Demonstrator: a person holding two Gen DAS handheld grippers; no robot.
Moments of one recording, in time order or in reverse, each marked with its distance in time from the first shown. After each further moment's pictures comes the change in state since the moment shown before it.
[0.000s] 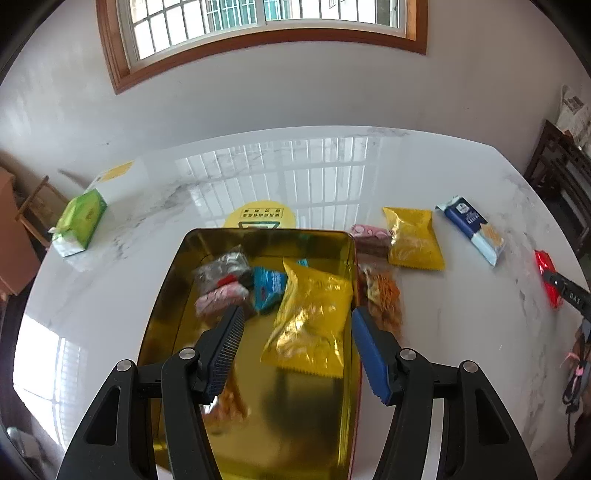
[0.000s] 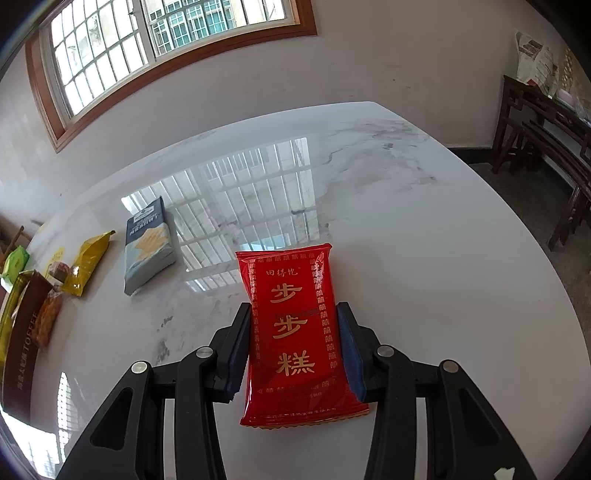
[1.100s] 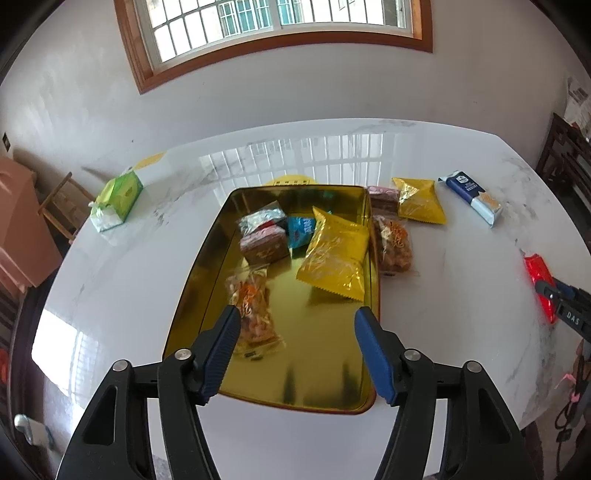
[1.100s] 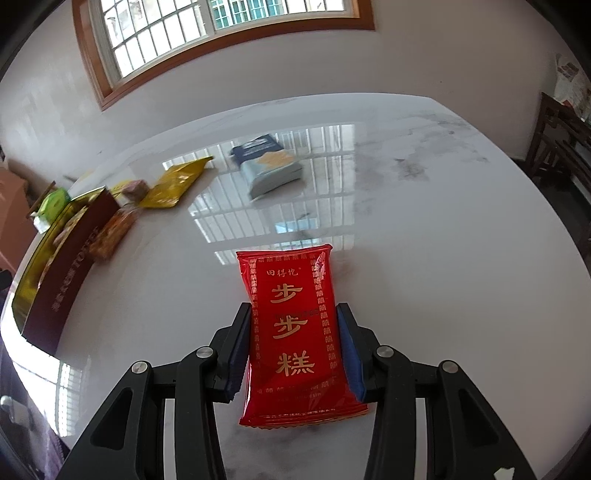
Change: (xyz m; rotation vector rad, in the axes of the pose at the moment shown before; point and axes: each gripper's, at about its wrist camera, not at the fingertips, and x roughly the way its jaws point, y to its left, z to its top) left arm -0.048 0.013 -0.060 -0.009 -0.004 0.069; right arm -0.045 0.087 -0.071 -0.131 0.061 0.109
